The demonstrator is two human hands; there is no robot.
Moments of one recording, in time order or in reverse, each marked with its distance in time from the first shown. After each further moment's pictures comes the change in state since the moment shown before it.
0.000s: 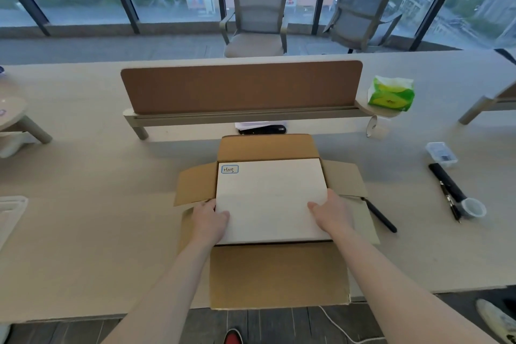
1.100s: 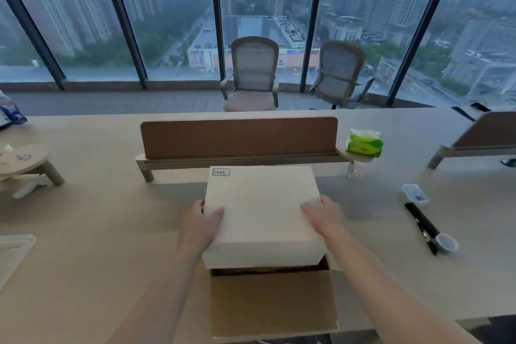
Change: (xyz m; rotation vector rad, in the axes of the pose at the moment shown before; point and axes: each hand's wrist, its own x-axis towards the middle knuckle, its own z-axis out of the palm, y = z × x) left_hand -0.058 0.064 -0.082 -0.350 0.057 0.134; right_hand -0.067 -0.064 -0.084 0.391 0.038 -0.052
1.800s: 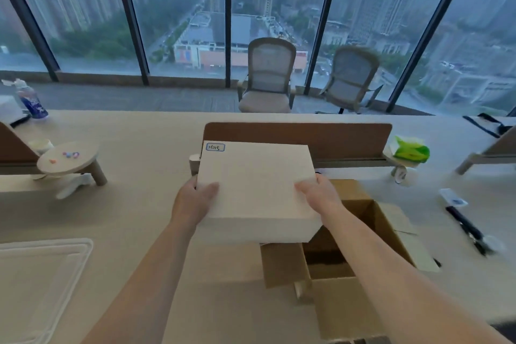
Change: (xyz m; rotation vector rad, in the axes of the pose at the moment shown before) left_hand 0.119 -0.050 -0.262 -0.166 -0.010 0.111; right_hand -0.082 -0.154 0.230 0.108 -0.064 -0.022
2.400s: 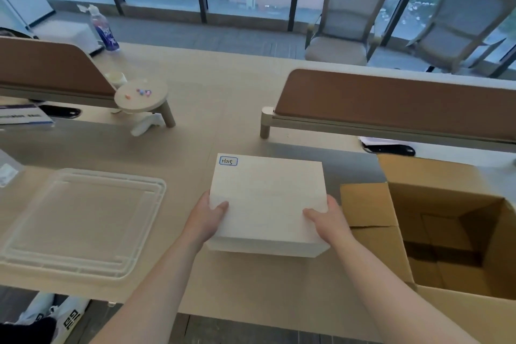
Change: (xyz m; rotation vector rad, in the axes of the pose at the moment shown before) left_hand 0.030 -0.182 -0.118 0.091 0.011 -0.324; right_hand 0.015 0.100 0.202 -0.165 -0.221 0.094
